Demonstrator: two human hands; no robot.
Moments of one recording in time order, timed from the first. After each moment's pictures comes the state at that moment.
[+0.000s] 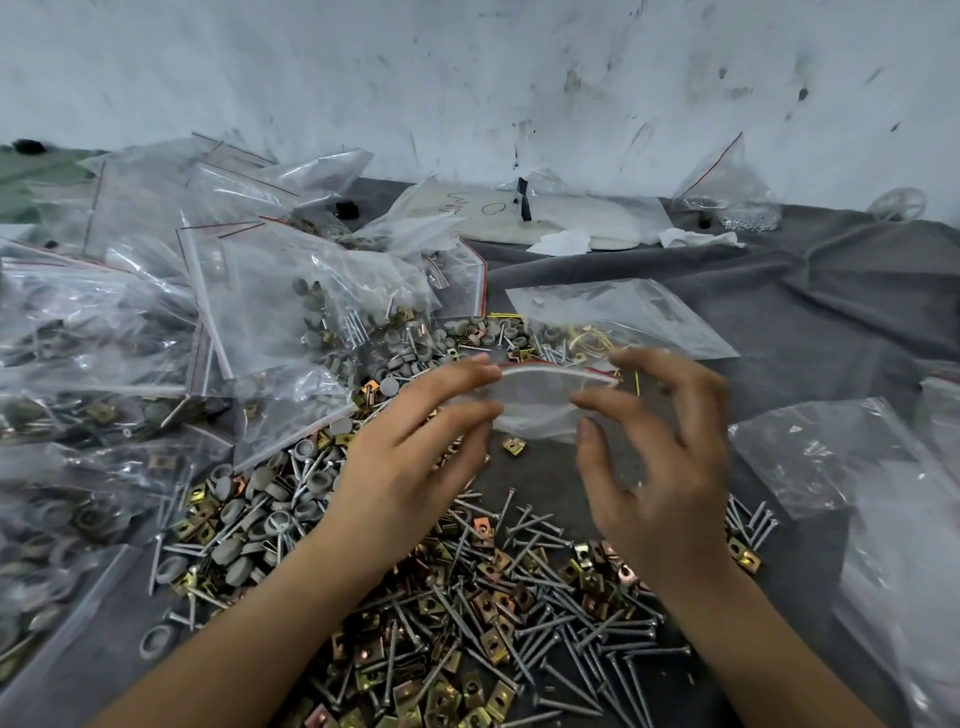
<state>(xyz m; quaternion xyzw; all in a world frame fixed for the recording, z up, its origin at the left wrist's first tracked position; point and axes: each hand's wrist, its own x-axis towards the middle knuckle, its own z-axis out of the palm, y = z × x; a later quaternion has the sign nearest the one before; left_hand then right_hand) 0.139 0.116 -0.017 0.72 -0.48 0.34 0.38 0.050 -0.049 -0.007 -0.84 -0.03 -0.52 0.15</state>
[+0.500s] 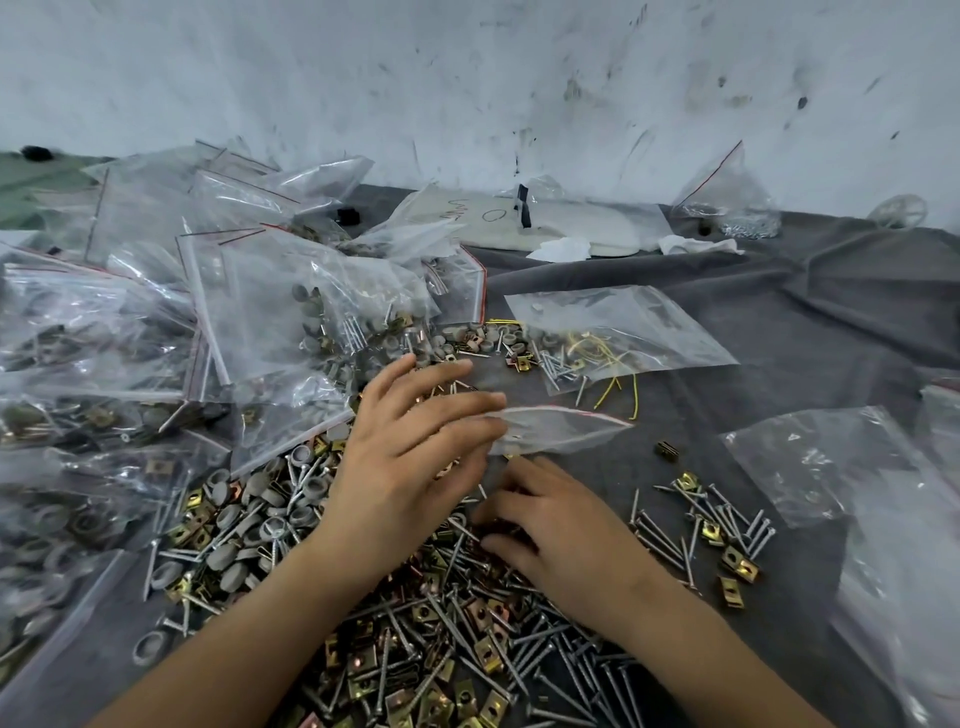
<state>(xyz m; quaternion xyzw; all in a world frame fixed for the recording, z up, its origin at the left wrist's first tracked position) 0.146 0.117 -0.020 0.70 -0.51 0.37 0.34 0.057 -0.031 -0.032 -0.97 -0.13 -0.09 0.20</state>
